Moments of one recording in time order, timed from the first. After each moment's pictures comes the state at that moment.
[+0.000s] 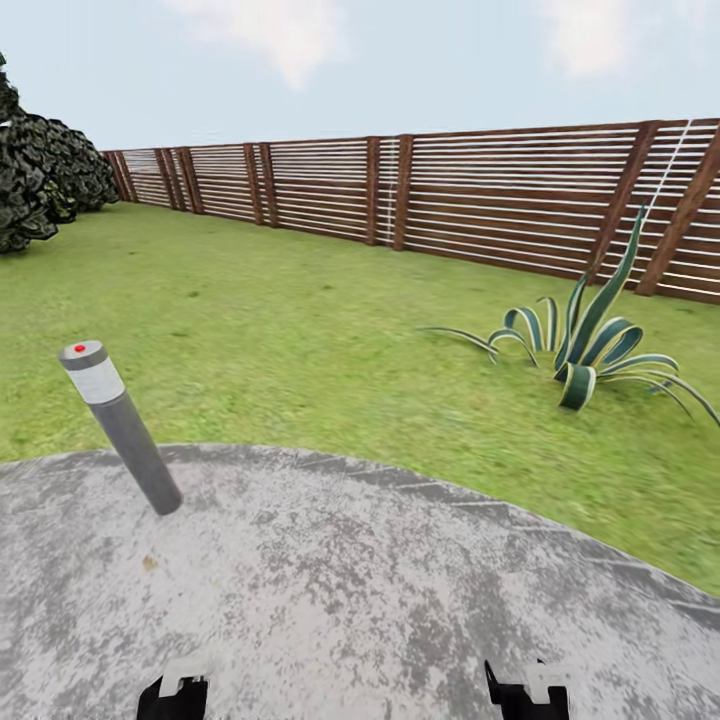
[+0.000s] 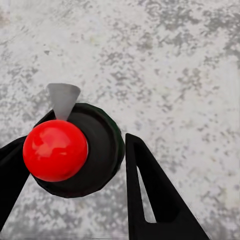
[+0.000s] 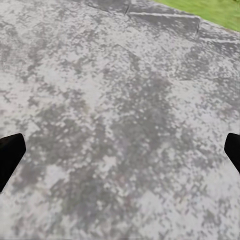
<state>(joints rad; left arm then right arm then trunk) -0.34 0.09 0.06 -0.30 0.01 -0.28 0.03 -0.34 -0.08 0.00 -0.19 0.01 -0.58 0.00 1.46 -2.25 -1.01</state>
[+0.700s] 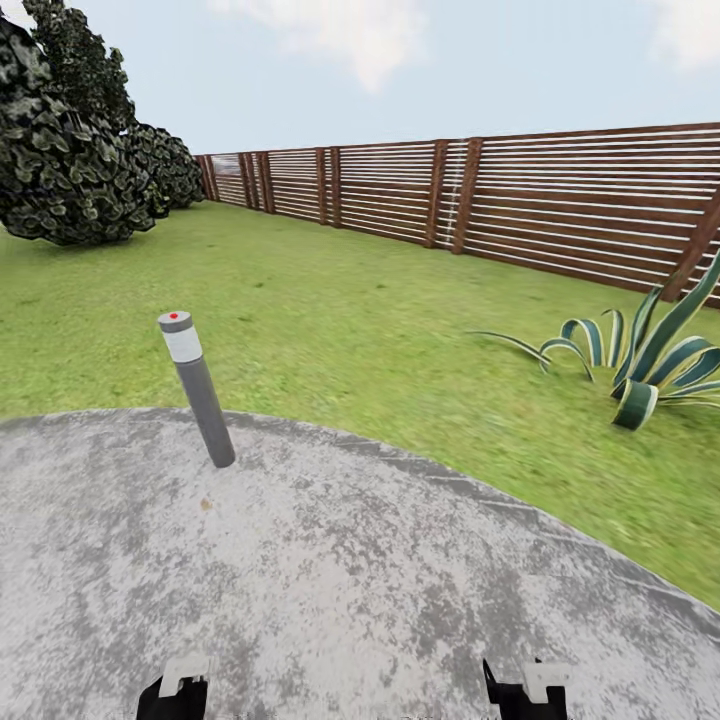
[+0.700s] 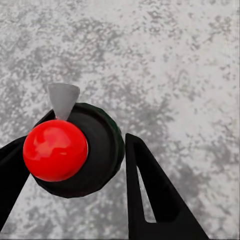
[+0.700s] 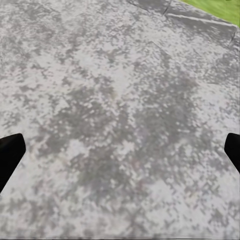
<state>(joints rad) -0.34 0.09 0.06 -0.30 0.01 -0.28 0.04 -0.34 -0.07 0.00 -0.19 0.01 -0.58 0.00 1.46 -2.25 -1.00</state>
